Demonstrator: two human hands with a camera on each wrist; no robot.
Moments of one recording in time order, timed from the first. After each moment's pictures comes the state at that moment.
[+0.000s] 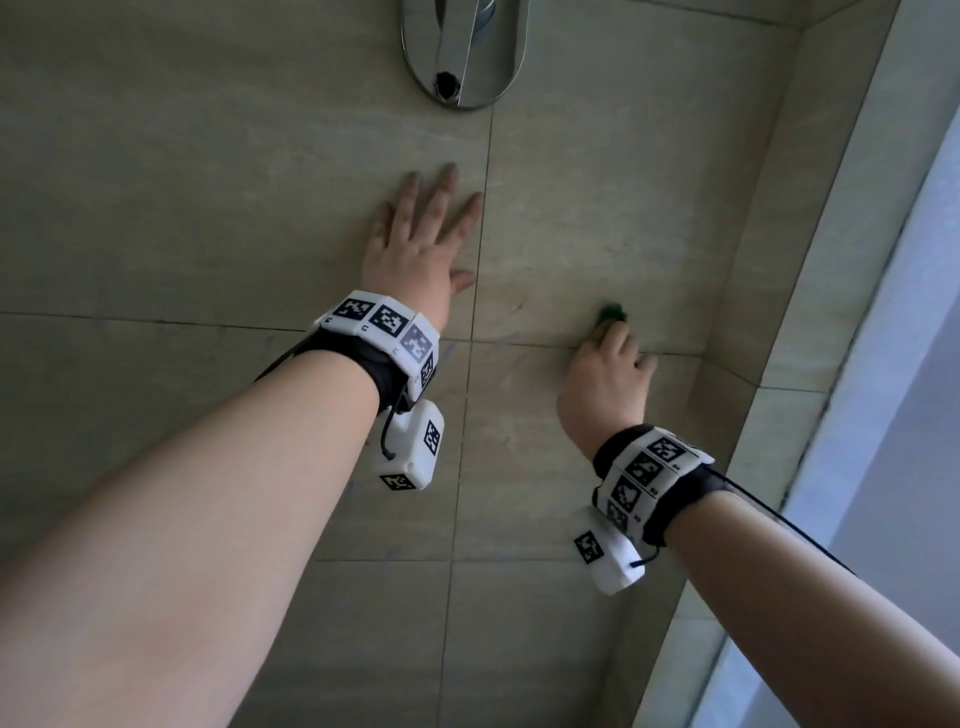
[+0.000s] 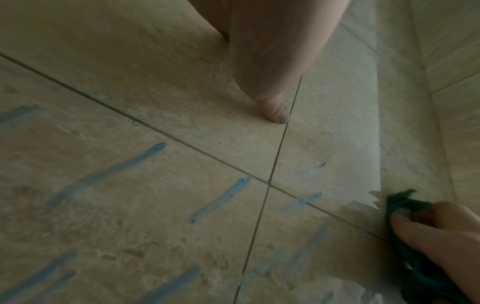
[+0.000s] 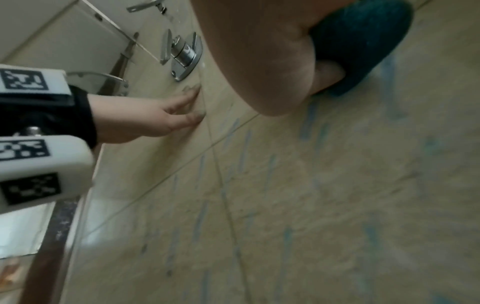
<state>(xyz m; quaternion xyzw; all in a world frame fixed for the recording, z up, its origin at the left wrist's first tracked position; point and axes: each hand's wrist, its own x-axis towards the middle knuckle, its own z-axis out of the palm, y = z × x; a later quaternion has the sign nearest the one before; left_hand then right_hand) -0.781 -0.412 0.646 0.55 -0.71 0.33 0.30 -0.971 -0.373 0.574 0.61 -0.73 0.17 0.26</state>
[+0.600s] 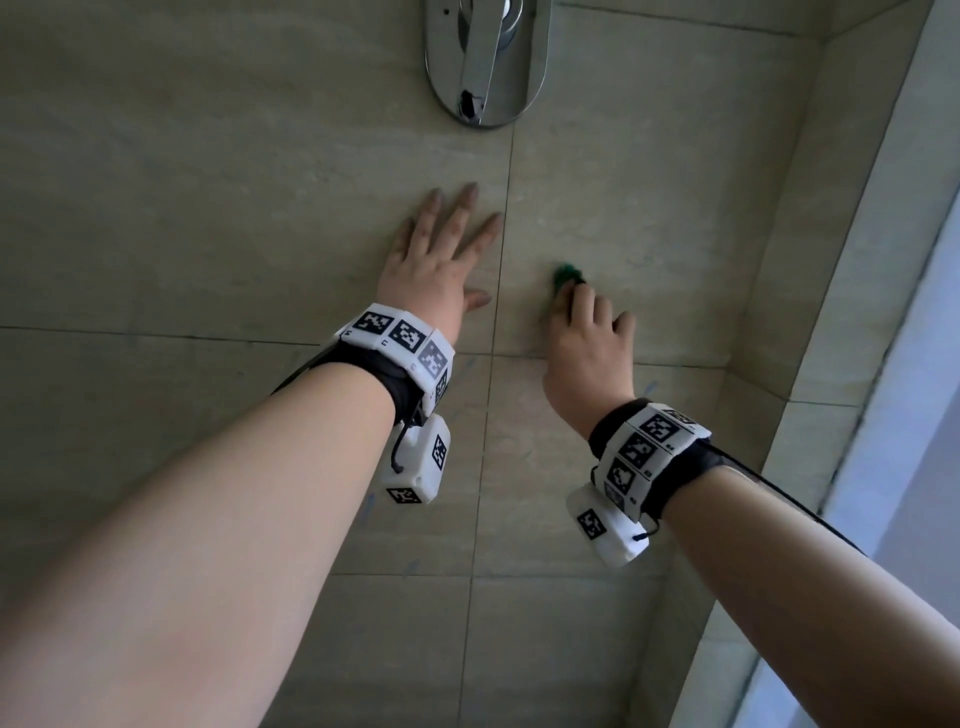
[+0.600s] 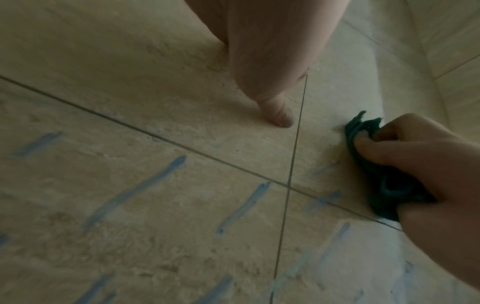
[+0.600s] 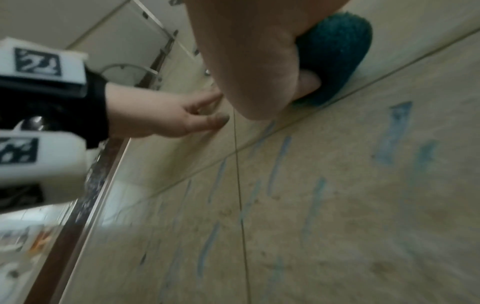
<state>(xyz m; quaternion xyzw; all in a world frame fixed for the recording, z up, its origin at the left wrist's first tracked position) -0.774 -0.408 0.649 0.54 -0.72 0.34 0.26 -0.942 -0.381 0.601 0.67 -0.60 0.26 0.36</state>
